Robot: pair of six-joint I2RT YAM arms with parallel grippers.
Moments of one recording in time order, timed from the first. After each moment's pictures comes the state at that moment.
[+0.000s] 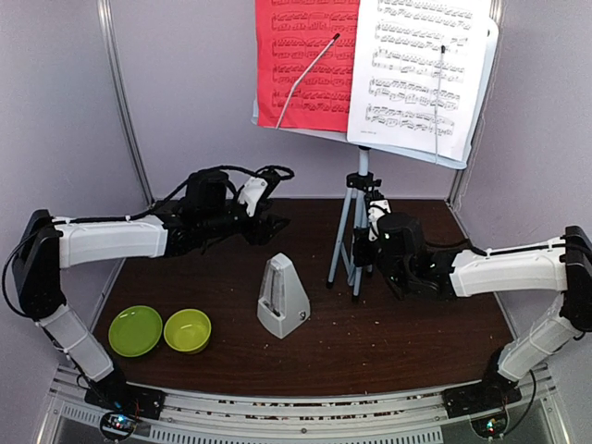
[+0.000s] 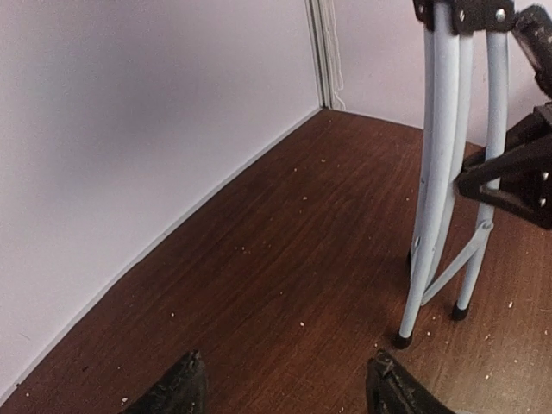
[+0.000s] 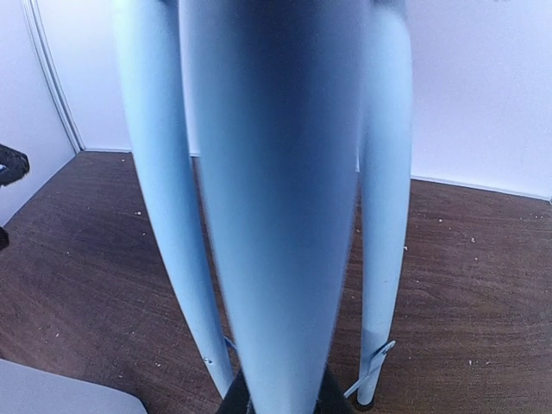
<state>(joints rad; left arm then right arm) -0.71 1.61 1.12 0.20 0.16 0.21 0.88 1.46 0.83 0.29 0.55 0.28</state>
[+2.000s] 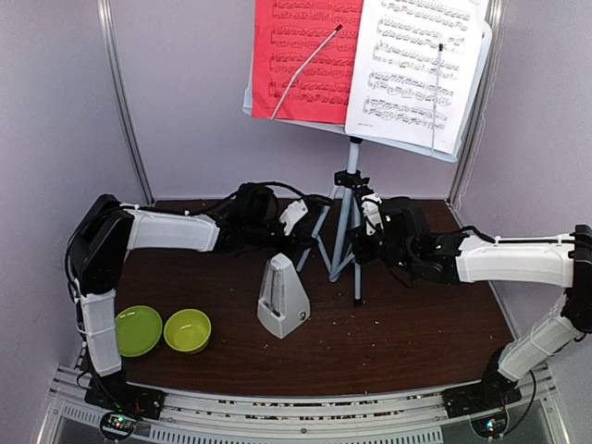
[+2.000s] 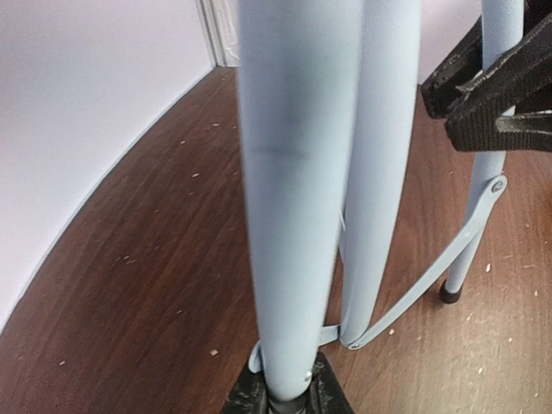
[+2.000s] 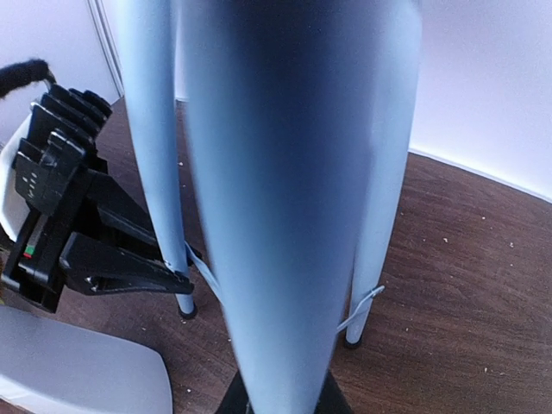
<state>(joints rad) -0.73 2.00 1.38 0.14 0.39 0.31 0.82 1.44 0.93 0.08 0.34 0.20</state>
